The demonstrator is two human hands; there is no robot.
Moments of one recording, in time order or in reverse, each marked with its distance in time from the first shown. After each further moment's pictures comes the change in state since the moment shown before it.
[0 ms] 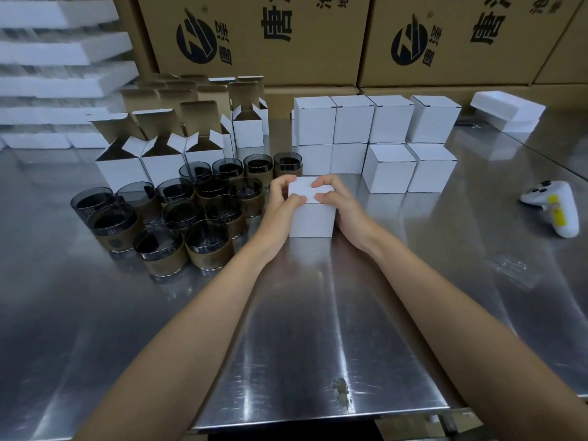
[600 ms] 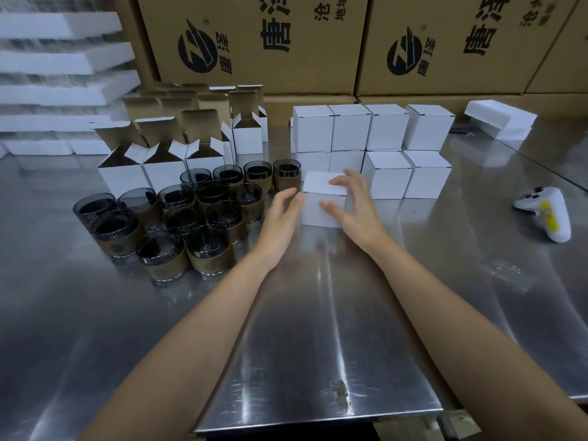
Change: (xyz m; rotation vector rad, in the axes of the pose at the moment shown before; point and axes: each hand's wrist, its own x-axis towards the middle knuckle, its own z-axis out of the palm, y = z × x) left_hand 0.001 -0.012 0.004 0.042 0.080 -0.058; right_hand -0.003 0.011 -0.019 -0.501 0.336 -0.305
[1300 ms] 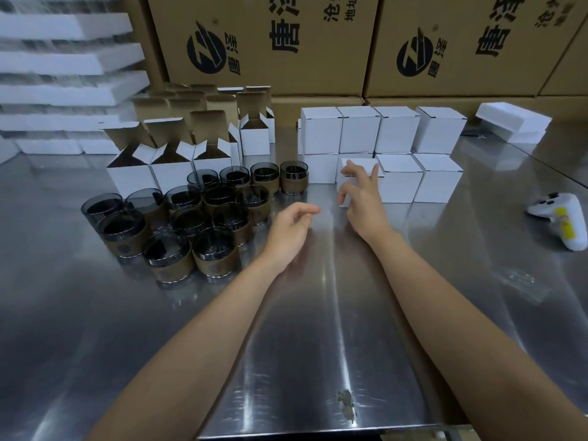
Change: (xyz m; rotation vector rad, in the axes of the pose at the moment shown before) left_hand 0.005 -0.010 0.000 0.158 -0.050 0.091; right_hand 0.034 0.022 0.001 -0.475 -0.076 -0.222
